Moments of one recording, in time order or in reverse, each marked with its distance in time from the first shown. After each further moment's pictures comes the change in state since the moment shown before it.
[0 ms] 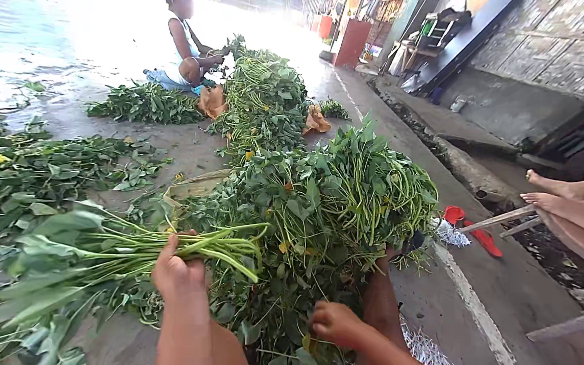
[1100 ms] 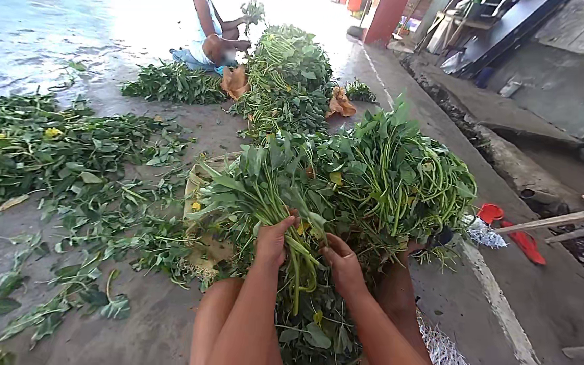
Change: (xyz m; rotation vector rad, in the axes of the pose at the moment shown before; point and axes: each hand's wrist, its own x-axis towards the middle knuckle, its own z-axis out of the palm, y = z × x) left_hand -0.063 -0.057 0.019 0.426 -0.438 -0.423; right_hand 0.043 -0.064 -0.022 1.093 0.745 -0.037
